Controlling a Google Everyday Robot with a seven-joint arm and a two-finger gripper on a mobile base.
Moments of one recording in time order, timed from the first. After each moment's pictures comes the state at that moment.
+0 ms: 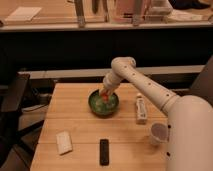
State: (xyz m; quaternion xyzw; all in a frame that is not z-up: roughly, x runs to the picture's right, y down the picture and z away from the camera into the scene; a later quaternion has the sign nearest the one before) arm -0.007 0.029 0.877 -0.05 -0.37 -0.64 0.67
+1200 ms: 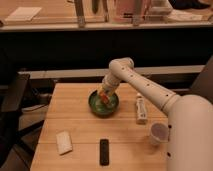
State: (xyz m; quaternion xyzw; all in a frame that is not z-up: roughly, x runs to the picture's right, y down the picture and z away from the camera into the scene) arm -0.006 0.032 0.880 -0.06 -0.34 -0.66 0.67
